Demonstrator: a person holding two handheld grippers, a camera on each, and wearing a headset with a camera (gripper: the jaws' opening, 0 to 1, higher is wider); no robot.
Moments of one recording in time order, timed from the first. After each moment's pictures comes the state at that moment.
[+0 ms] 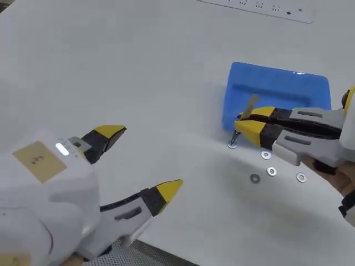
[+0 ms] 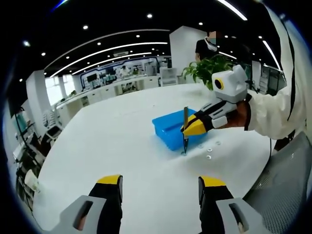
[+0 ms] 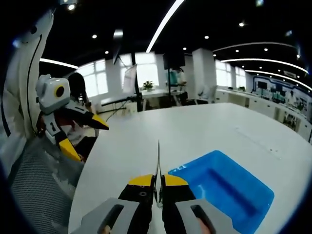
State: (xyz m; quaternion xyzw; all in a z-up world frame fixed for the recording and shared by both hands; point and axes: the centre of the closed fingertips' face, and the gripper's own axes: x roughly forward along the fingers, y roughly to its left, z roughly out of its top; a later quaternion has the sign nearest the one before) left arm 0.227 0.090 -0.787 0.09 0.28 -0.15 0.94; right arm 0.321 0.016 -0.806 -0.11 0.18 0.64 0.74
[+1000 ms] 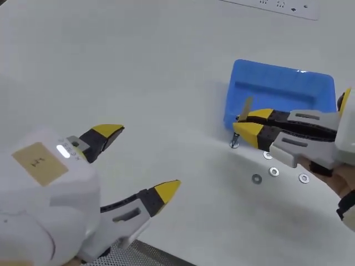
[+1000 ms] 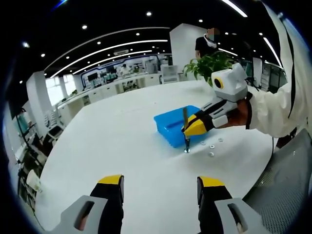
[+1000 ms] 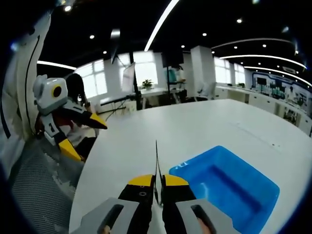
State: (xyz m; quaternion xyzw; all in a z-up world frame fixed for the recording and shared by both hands) left arm 0.226 0.096 -0.790 0.10 0.29 -0.14 0.94; right arm 0.319 0.020 -0.812 -0.09 0.19 0.63 0.74
